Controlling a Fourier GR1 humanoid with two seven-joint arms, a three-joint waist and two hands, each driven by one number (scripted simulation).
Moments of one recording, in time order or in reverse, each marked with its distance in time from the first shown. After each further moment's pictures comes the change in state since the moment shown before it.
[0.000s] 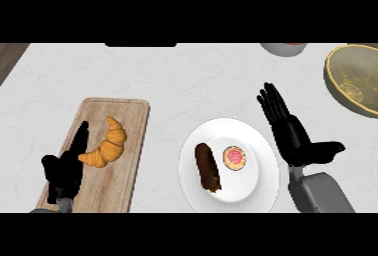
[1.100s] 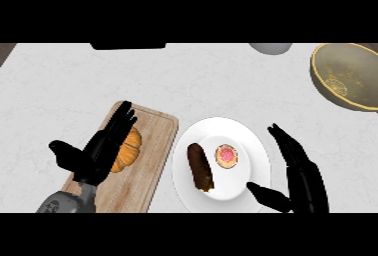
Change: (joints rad) left arm -0.118 -0.075 -0.089 -0.188 0.110 -0.188 0.101; right arm 0.291 -0.174 0.293 -0.389 0.997 -0.479 0.590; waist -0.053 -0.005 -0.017
